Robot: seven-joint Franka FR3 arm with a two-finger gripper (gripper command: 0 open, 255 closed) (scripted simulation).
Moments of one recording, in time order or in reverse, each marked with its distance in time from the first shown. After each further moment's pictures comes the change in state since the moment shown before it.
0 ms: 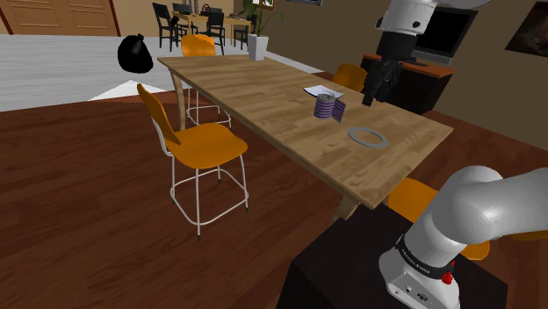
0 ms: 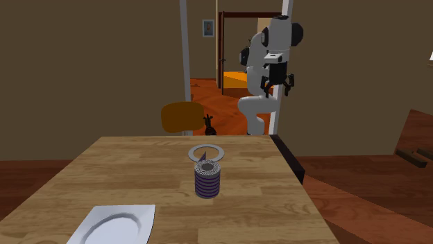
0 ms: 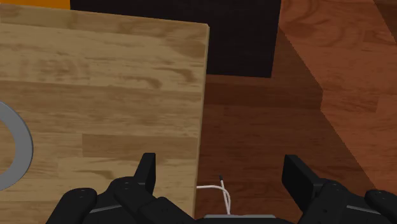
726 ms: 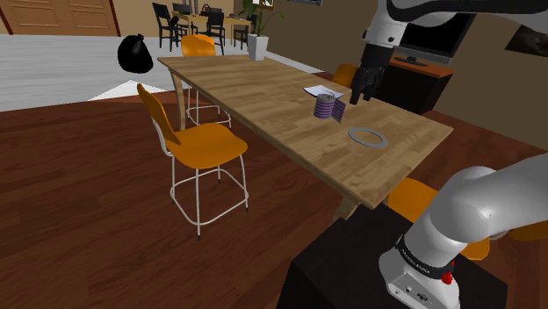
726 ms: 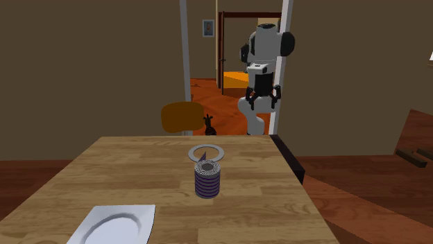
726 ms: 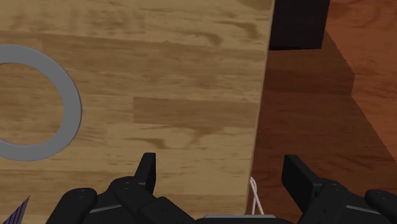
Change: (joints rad) arm -0.043 0.204 -0.115 0.035 -0.098 0.185 -0.138
